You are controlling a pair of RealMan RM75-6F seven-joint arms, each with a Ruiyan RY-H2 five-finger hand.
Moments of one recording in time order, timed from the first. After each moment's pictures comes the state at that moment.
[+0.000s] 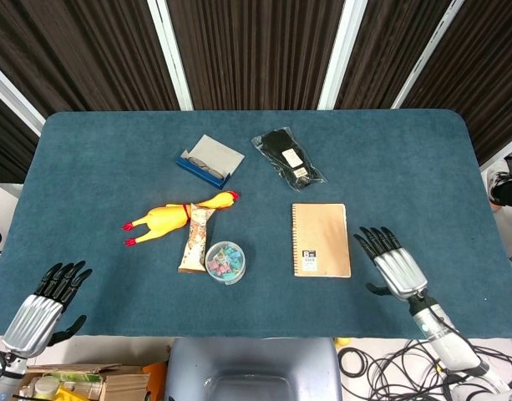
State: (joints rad) left arm -0.16 -1.19 0.13 -1.38 1.76 1.54 -0.12; right arm 0.40 -1.34 -0.02 -1.37 -1.53 1.17 -0.07
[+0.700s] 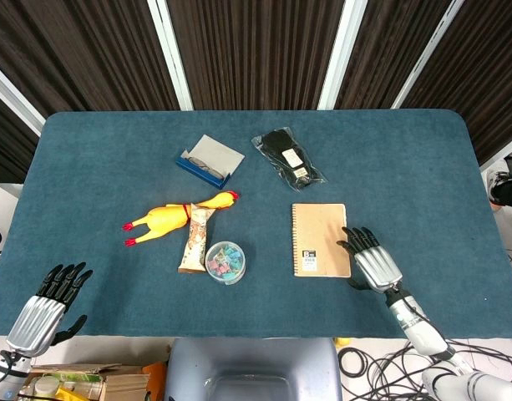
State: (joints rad) left arm -0.15 -1.24 0.12 -1.33 1.74 1.52 -0.10; right arm 0.45 -1.56 0.01 -1.11 -1.52 1.10 0.00
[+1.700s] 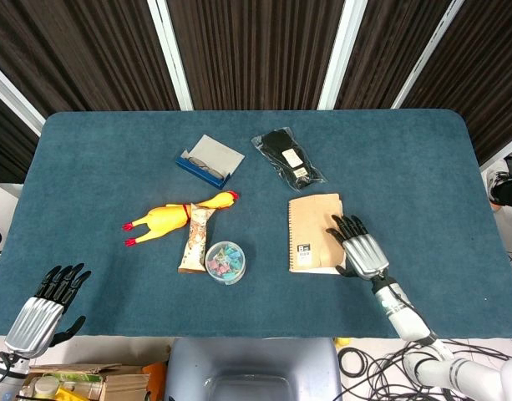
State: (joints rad) left arm -0.14 -1.24 0.12 -1.32 1.74 1.52 -0.11; right arm 0.52 -1.61 0.08 -1.12 -1.46 1.05 -0.06
